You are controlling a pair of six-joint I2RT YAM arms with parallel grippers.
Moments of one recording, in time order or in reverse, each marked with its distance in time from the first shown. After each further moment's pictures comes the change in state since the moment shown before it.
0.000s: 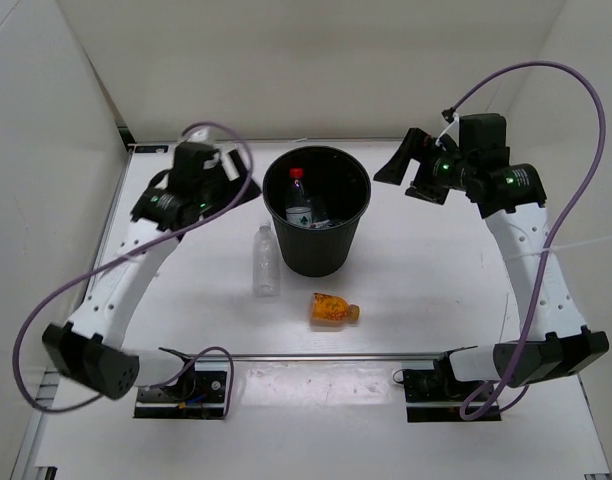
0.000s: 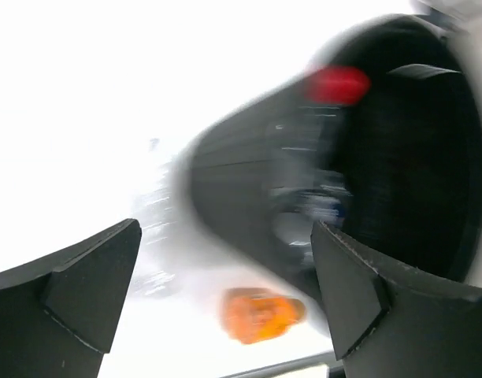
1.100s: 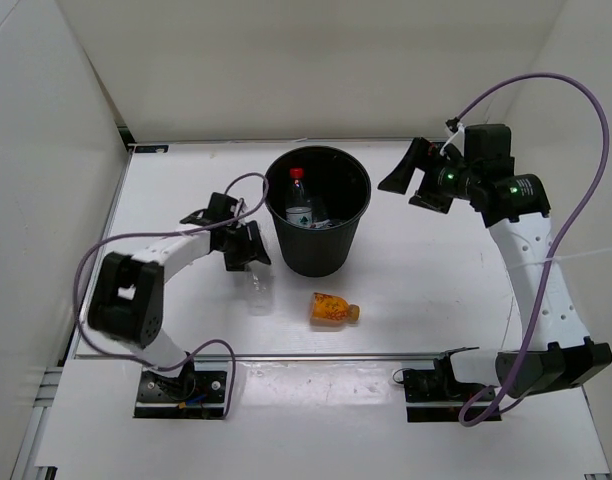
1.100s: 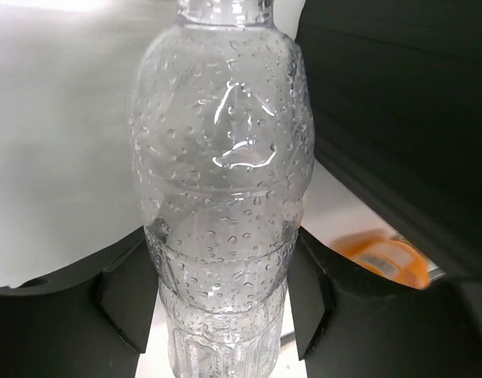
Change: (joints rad) left arm 0.113 0.306 -0.497 0.292 0.366 0.119; right arm -0.036 -0.057 -0.077 0.005 -0.030 -0.016
